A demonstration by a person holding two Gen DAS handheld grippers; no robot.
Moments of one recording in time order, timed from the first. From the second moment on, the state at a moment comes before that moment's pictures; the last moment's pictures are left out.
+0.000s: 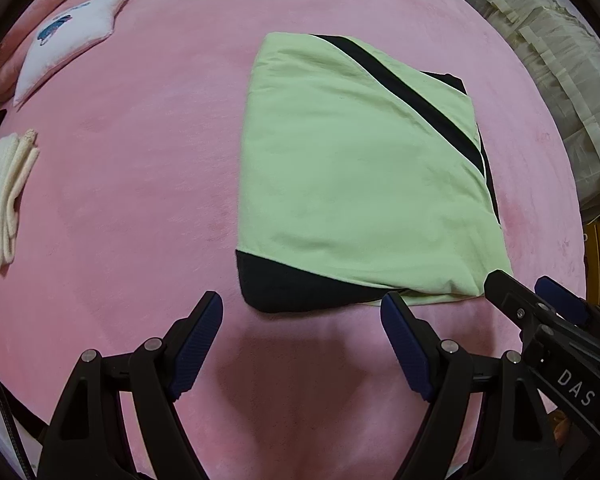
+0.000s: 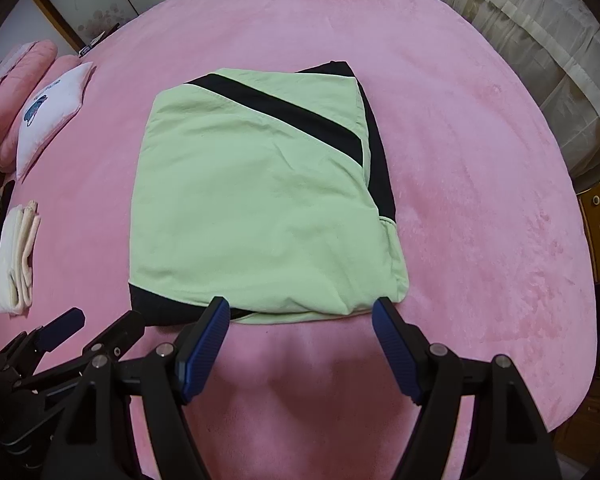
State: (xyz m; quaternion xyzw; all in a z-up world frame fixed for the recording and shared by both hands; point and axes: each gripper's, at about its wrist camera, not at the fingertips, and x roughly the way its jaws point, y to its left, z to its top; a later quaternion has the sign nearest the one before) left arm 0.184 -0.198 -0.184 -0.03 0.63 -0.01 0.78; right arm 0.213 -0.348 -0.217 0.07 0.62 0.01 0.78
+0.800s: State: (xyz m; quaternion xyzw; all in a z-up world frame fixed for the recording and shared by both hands) left arm 0.308 -0.116 -0.269 -0.15 0.65 -0.09 0.74; right arm 0.334 -0.463 -0.350 0.28 0.63 0.20 0.69
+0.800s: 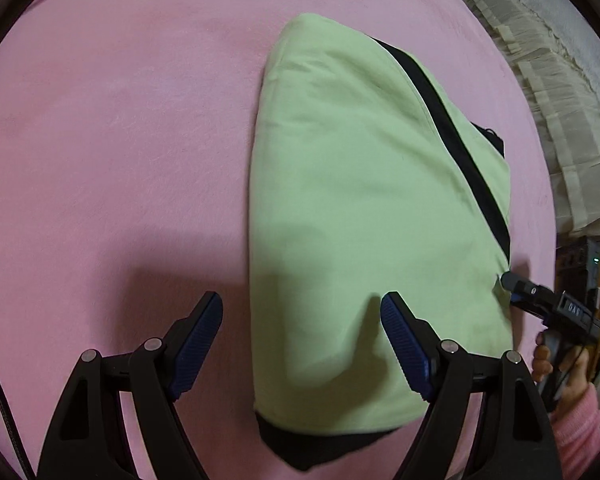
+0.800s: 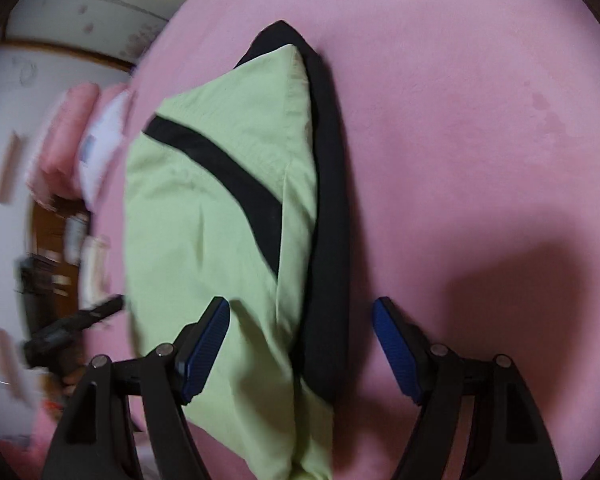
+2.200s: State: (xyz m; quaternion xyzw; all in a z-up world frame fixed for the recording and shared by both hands) left arm 0.090 -0.020 -0.133 -0.34 0.65 -0.03 0.68; right arm 0.183 -0.318 -0.173 0.24 0.64 0.38 0.62
